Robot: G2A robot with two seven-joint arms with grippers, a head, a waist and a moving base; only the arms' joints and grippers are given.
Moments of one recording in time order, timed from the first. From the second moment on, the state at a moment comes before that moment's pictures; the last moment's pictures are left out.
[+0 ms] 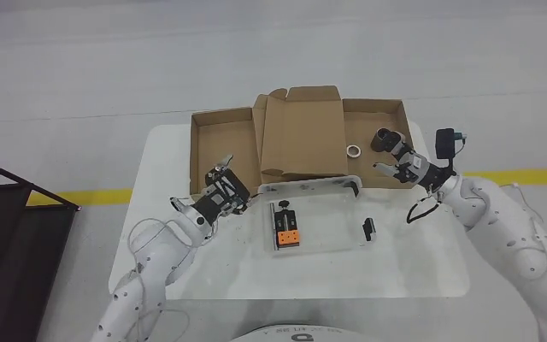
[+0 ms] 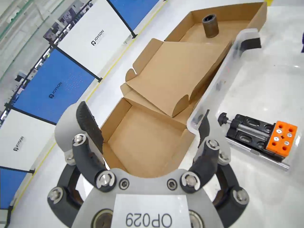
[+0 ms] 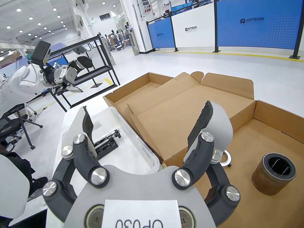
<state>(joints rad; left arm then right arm) 1.66 -1.14 -1.27 -2.04 1.82 -0.46 -0.11 -1.22 -0.73 1.08 -1.26 -0.63 -1.01 -0.30</state>
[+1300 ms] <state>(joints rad) 1.24 -1.19 -0.83 -1.74 1.42 -0.83 -0.70 -1.22 -0.73 1.08 -1.26 -0.63 -1.01 -0.30</state>
